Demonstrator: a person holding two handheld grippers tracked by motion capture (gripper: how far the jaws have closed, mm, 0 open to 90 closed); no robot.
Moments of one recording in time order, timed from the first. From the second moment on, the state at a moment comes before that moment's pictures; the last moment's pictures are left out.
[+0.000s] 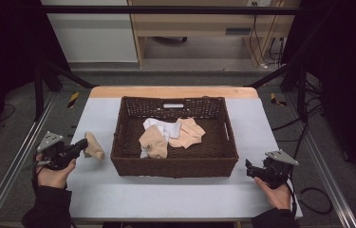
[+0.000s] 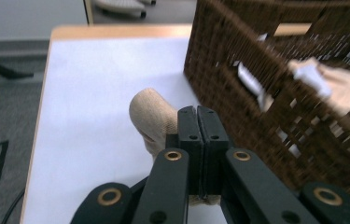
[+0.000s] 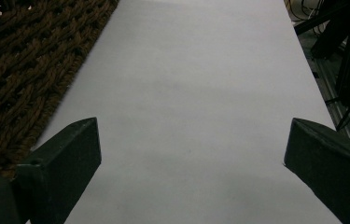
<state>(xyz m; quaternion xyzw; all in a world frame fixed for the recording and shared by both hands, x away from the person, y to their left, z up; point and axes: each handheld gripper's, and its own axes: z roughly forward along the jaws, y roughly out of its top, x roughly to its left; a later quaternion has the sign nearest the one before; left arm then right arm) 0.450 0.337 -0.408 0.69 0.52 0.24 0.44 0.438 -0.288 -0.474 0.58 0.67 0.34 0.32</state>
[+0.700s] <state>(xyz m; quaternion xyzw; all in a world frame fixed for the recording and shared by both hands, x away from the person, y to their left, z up) 0.455 0.331 -0.427 0.71 0.53 0.25 0.40 0.437 -0.288 -0.473 0.58 0.67 0.34 0.31</state>
